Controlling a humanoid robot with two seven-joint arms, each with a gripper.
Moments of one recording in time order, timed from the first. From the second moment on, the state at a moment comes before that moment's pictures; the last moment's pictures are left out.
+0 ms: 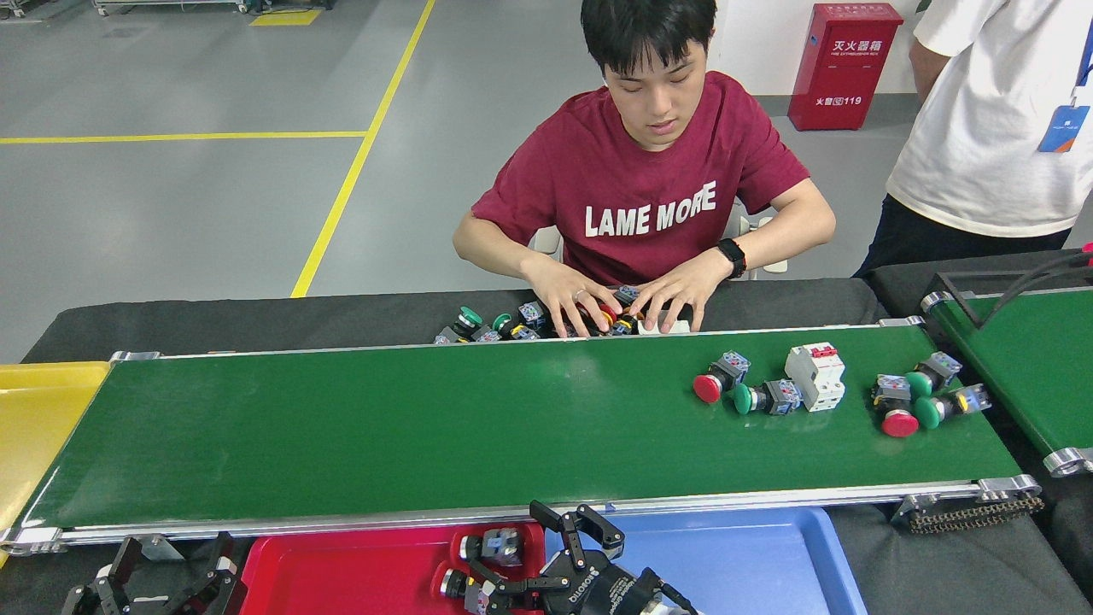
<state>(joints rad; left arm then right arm) 0.30 0.04 0.40 -1.73 -1.44 -0.33 0.05 -0.08 0.04 0.50 -1.56 1.21 -0.34 0.17</state>
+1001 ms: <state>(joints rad) 0.30 0.04 0.41 -1.73 -1.44 -0.33 0.05 0.24 -0.15 0.09 -1.75 1.22 0.11 -0.03</state>
